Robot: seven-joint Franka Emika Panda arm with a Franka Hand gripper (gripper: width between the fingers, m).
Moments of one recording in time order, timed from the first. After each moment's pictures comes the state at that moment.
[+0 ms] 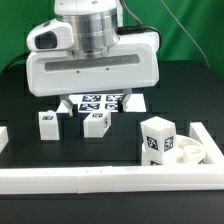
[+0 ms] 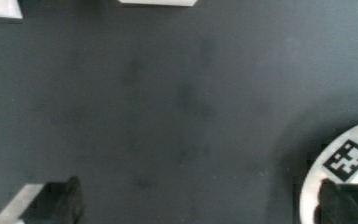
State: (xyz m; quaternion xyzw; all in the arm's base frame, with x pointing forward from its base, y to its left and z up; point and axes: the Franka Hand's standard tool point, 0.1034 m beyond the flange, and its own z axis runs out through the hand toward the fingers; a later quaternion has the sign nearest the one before) arm 0.562 -0.031 0.072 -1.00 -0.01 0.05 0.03
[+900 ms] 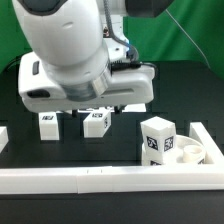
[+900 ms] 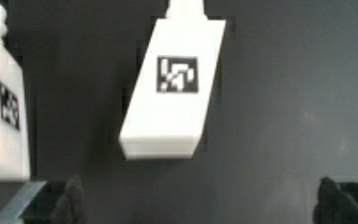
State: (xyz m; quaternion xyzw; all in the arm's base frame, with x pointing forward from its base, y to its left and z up) arm 0.522 -0.034 0.063 -0.92 0.02 0.39 0.07
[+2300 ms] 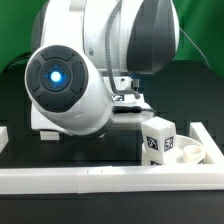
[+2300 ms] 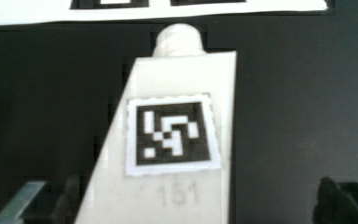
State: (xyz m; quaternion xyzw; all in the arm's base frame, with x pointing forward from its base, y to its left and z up) arm 0.496 -0.030 0.009 -0.89 0.06 0.45 0.05
